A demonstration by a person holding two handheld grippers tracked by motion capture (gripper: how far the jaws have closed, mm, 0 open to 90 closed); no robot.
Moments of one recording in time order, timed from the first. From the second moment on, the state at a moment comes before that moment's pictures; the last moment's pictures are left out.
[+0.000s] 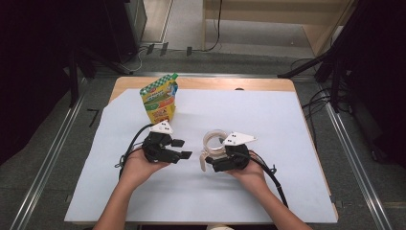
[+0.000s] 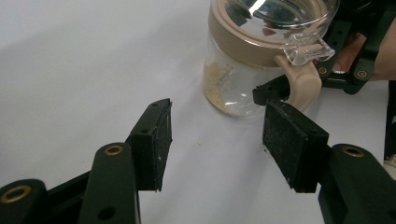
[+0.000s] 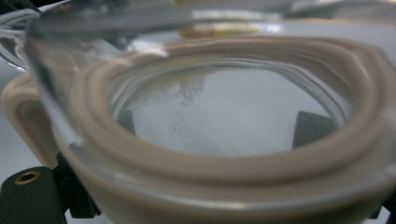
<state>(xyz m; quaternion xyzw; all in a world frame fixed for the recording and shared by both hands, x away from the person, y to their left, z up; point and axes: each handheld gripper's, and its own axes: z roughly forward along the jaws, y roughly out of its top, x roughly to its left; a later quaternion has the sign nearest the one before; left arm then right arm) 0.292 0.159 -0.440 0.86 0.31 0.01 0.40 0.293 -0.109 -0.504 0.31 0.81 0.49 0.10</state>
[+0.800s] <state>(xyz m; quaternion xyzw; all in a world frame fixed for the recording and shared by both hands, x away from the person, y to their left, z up) 0.292 0.144 -0.441 0.86 0.29 0.00 0.41 0.276 -0.126 -0.507 0.30 0.83 0.46 0.08</state>
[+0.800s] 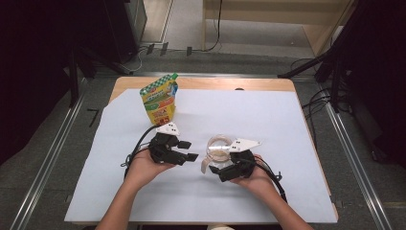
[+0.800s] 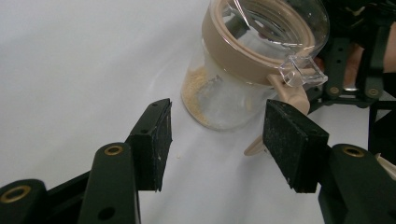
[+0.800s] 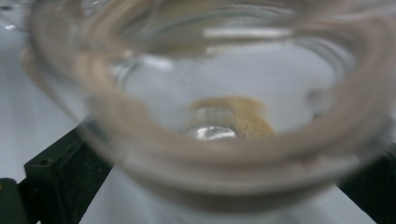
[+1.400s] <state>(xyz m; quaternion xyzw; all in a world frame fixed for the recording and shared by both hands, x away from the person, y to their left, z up) 0.287 0.135 -0.443 0.87 0.29 -0.01 0.40 0.246 -0.182 -0.474 0.31 0.82 0.47 0.08</state>
